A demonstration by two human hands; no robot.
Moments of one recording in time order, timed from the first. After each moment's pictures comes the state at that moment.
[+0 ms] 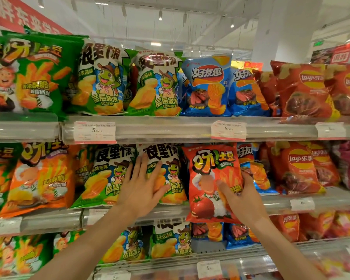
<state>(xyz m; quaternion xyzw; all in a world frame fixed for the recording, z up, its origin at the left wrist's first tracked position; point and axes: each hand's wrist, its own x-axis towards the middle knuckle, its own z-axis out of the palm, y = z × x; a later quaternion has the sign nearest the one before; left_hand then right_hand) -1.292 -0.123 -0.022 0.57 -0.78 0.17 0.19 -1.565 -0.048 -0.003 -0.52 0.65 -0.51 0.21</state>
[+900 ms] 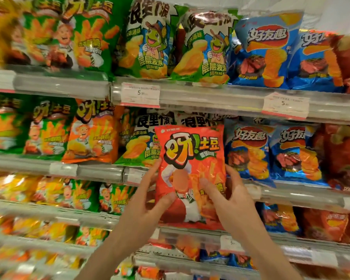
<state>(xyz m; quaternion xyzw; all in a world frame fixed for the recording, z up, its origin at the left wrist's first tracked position) -1.257 0.037 -0.041 0.48 -0.60 -0.35 0.53 -1.459 0.011 -0.013 -0.60 0.55 -0.45 0.36</state>
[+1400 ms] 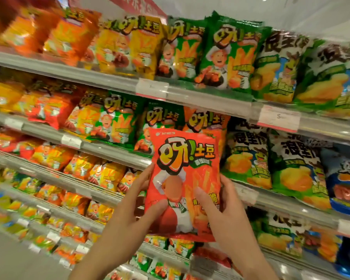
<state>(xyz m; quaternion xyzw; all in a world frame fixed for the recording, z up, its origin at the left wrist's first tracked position) -0.995 0.142 -0.038 0.52 -0.52 -0.31 0.60 -1.185 0.075 -0.009 -0.65 0.47 -0.43 0.41</state>
